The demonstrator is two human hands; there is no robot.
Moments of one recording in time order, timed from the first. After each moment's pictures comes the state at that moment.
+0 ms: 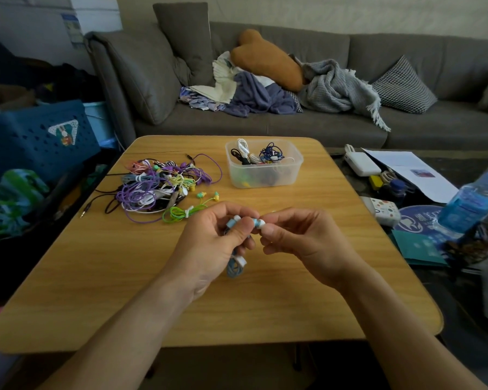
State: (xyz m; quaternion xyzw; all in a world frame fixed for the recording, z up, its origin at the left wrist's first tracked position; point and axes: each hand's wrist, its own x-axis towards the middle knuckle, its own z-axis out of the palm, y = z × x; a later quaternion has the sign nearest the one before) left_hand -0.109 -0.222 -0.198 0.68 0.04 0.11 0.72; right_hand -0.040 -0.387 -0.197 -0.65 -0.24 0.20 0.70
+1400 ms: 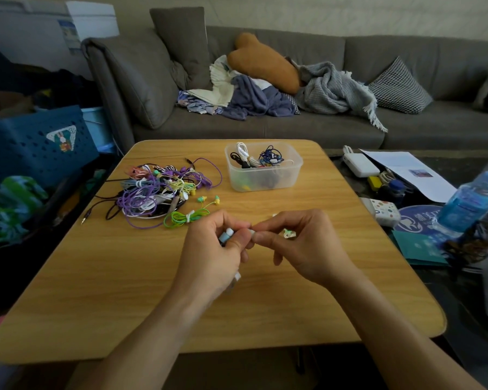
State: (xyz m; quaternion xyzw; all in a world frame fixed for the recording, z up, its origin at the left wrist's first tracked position) left_hand -0.115 -0.230 -0.196 0.75 0.12 0.17 0.62; right_hand -0.043 -0.375 -0.201 -0.74 -0.31 0.05 0.59
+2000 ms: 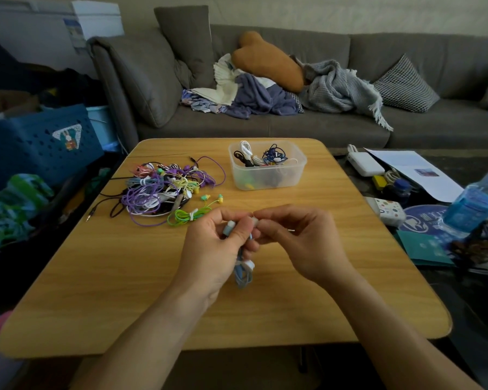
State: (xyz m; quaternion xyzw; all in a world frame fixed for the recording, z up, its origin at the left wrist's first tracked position) left_hand -0.112 -0.231 -0.196 0.64 0.11 0.16 0.74; right_hand -0.041 -0.367 -0.208 -0.67 -0.30 0.04 0.67
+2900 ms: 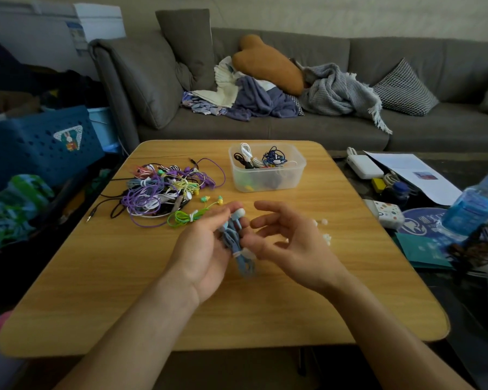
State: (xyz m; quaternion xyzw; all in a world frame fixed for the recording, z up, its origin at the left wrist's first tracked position) left_hand -0.104 -0.219 -0.189 0.44 0.17 0.05 0.88; right_hand -0.046 -0.369 -0.208 -0.75 -0.28 0.11 0.58
